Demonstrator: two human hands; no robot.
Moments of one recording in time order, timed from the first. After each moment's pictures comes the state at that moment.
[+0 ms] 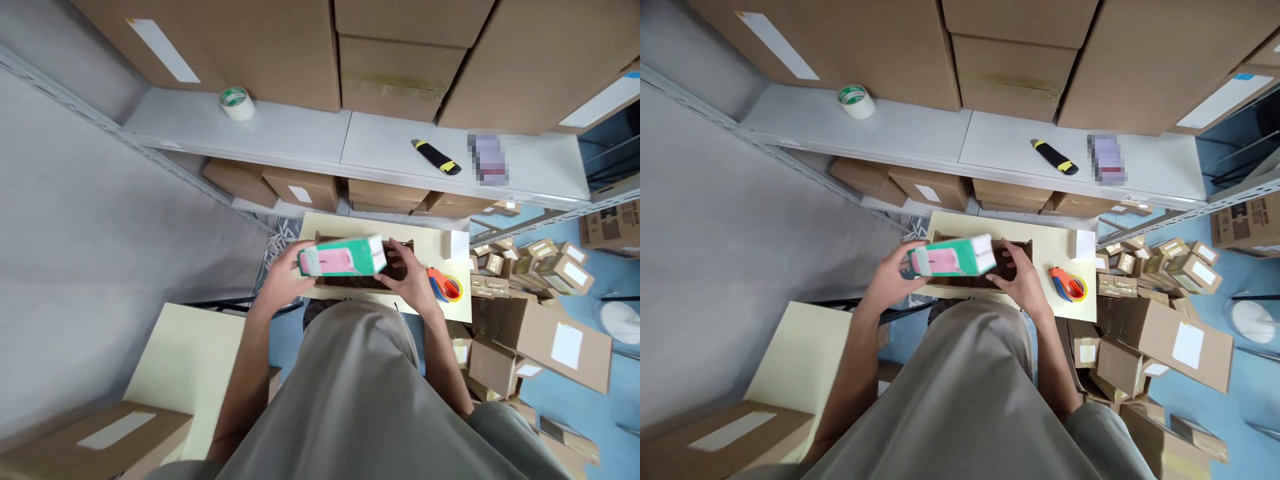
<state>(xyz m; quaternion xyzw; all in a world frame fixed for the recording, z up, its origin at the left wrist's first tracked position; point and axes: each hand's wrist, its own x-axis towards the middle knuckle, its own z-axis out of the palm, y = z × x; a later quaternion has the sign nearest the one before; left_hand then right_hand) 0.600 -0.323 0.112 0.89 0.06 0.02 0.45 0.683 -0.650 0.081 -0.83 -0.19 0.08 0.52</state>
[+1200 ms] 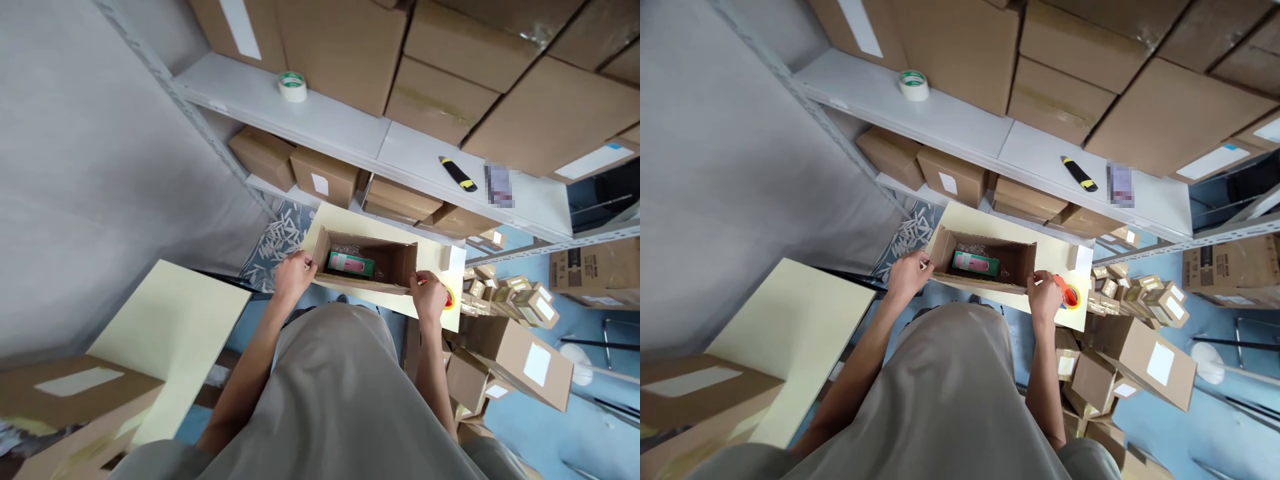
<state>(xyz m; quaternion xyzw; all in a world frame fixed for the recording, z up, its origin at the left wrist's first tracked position) 0.533 -0.325 0.057 0.94 0.25 -0.03 0.22 0.636 -0.668 0.053 -0.98 0.04 0.00 0.21</state>
